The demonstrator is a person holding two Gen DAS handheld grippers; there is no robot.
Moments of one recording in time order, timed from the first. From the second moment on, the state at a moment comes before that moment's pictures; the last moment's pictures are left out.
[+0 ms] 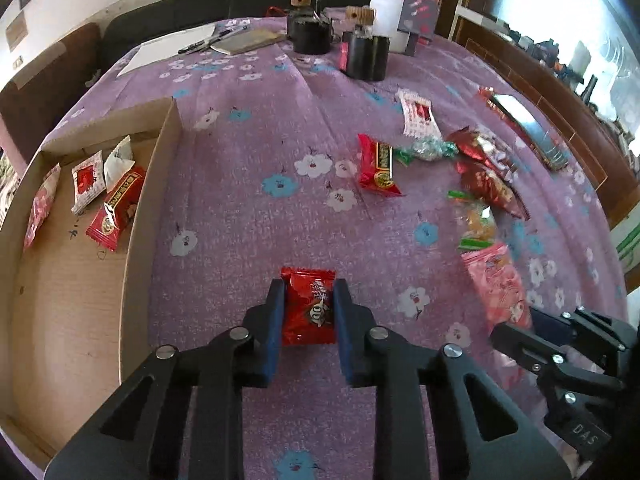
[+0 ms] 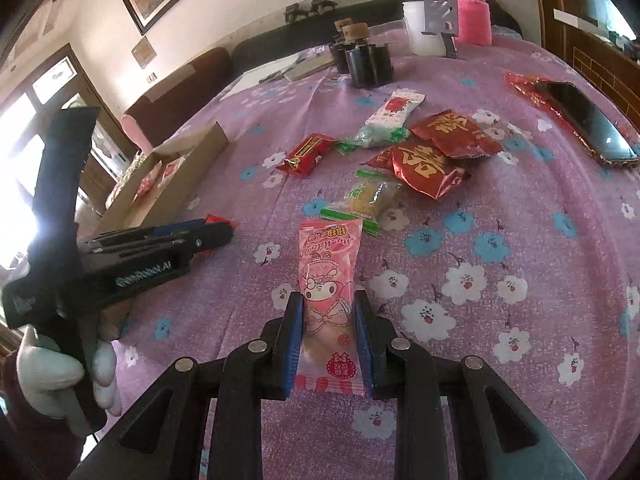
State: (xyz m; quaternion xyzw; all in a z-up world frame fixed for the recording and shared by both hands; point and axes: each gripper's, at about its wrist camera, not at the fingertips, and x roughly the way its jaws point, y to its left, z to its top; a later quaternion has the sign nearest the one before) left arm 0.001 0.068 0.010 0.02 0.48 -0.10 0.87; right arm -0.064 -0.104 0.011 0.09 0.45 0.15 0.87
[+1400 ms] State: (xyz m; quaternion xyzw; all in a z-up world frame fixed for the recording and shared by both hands) left arm 0.044 0.315 0.016 -0.16 0.50 0.01 0.85; right arm 0.043 0.182 0.034 0.00 0.50 0.29 0.82
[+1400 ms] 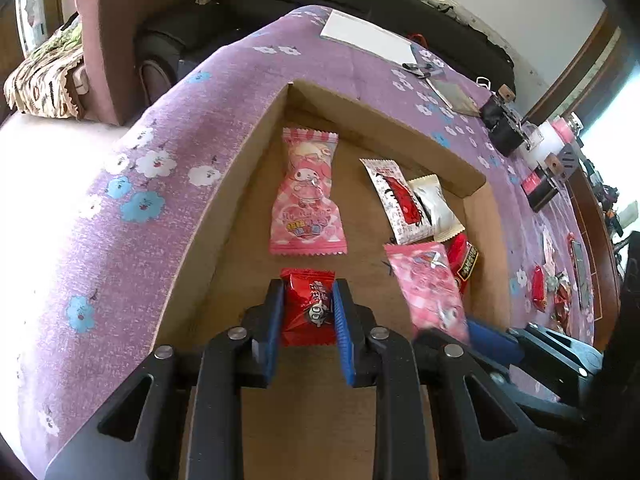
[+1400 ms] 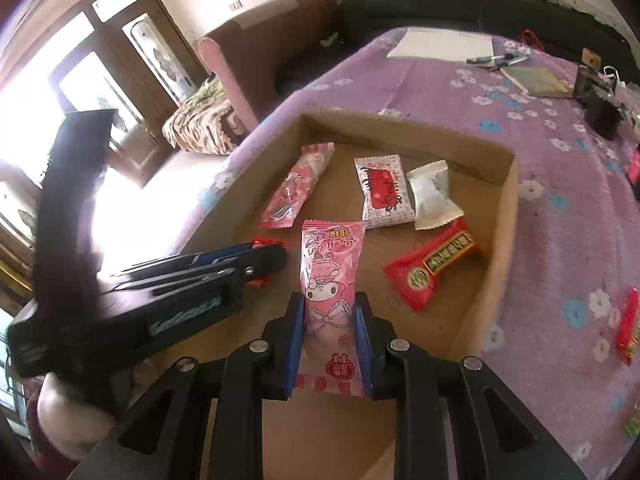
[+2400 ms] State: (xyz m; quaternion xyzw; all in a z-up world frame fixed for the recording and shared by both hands) left arm -0.088 0.215 0.074 -0.17 0.41 -0.10 0.89; right arm 0.037 -0.061 0.046 0.11 0.46 0.11 0.87
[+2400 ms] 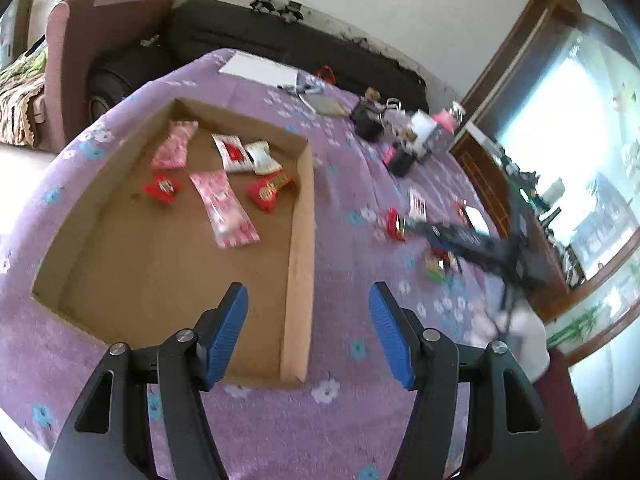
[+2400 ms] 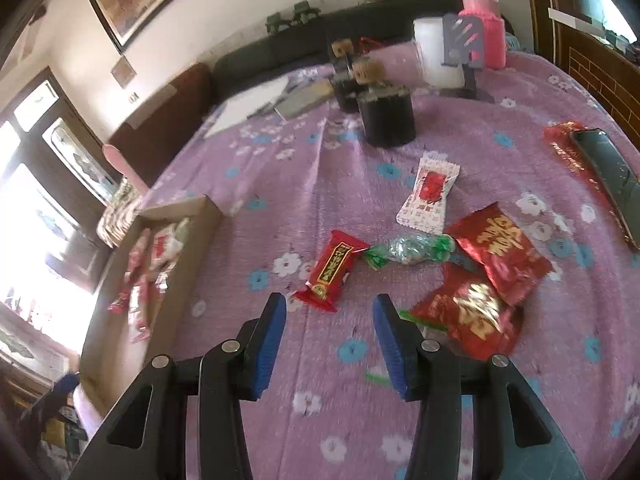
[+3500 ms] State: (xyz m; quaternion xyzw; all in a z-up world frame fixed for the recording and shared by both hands) left arm -0.113 0.155 0.060 -0.14 0.44 -0.14 0.88; right arm -0.007 -0.136 0.026 0.20 0.46 0.11 0.86
